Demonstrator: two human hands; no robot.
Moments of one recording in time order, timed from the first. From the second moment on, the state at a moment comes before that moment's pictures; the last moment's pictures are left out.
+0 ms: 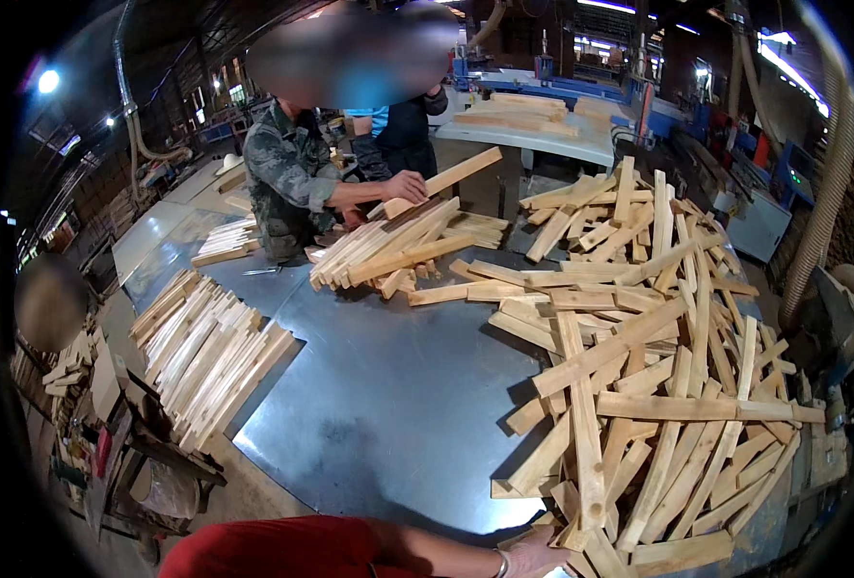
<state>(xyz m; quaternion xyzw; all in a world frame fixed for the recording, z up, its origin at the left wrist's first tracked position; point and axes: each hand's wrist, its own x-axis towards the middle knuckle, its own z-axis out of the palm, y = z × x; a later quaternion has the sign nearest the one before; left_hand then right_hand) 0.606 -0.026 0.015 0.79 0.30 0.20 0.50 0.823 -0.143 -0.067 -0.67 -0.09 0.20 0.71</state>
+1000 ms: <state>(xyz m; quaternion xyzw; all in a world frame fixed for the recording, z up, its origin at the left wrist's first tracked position) 0.032 0.045 -0.027 0.58 0.74 0.16 0.29 0.435 0.024 0.023 -0.69 -0.45 0.35 0.45</state>
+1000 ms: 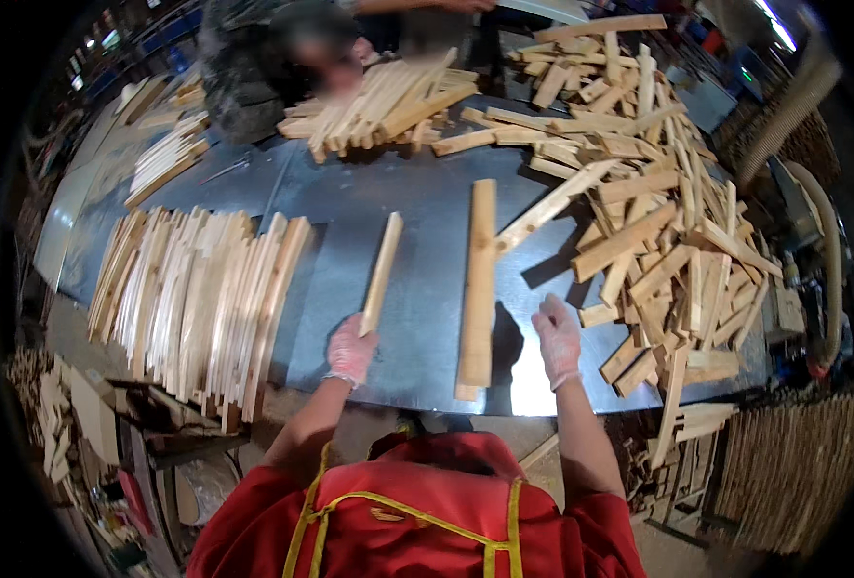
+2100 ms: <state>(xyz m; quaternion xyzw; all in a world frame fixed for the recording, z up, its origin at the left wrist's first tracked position) 0.062 0.077 -0.022 0.57 0.77 0.11 0.27 0.230 0.045 -0.004 -0.66 -0.66 0.35 0.10</state>
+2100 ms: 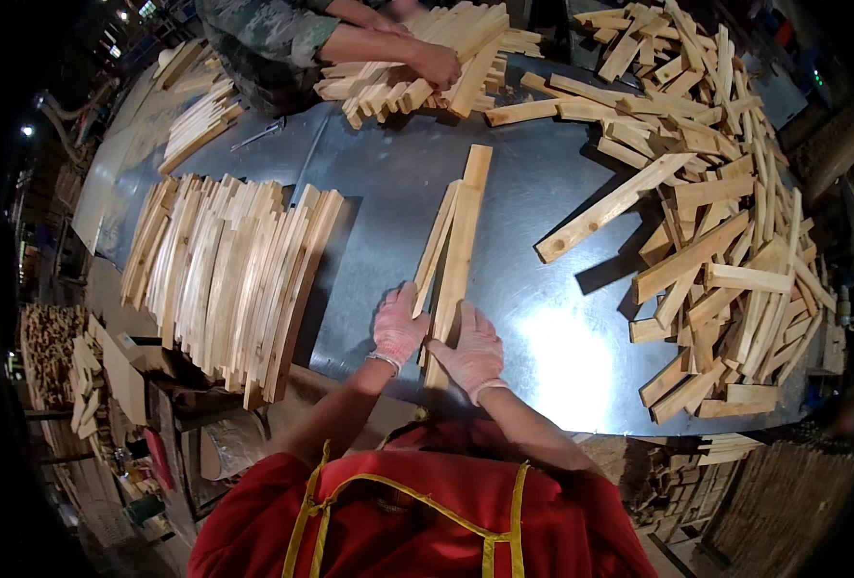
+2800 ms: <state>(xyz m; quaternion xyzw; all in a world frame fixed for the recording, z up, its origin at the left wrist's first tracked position) -0.017 0.059 -0.018 0.51 0.71 0.20 0.44 0.181 0.058 0.025 -0.67 -0.69 0.26 0.06</state>
